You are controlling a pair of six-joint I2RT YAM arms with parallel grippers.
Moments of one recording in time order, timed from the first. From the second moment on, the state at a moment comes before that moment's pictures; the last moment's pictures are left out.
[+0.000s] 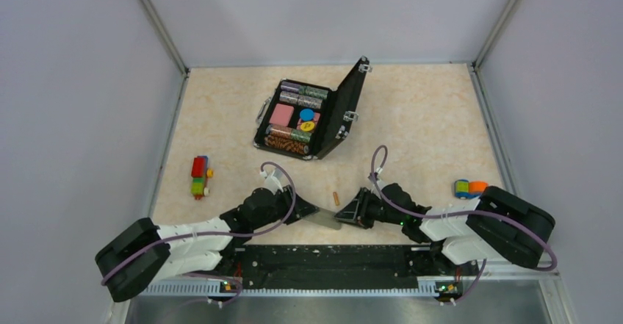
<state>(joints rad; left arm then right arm) -0.88 1.03 0.09 0.51 0.12 -1.19 0.91 1.31 0.12 0.72 -0.26 1.32</state>
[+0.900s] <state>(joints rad) -0.93 0.93 0.11 0.35 -0.03 -1.21 0.90 1.39 0.09 0.93 -0.28 1.37</state>
